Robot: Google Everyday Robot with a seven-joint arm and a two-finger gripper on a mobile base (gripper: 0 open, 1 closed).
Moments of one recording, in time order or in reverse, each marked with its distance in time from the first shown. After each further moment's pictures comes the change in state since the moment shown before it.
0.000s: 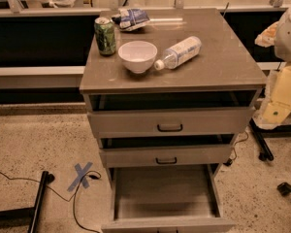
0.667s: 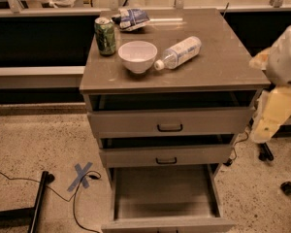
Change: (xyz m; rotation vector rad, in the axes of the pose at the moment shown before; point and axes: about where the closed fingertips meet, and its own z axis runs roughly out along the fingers) arm 0.017 0.001 0.049 -0.052 -0.030 0.018
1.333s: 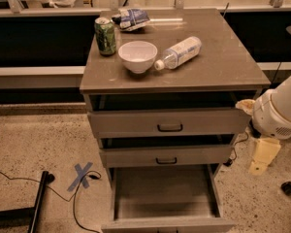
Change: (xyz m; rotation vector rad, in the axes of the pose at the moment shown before) arm 0.054 0.025 0.118 -0.064 -0.025 -0.100
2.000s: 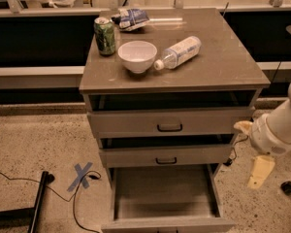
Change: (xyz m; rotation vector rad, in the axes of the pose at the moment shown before) arm 0.041 0.008 0.072 -0.087 -0.046 0.015
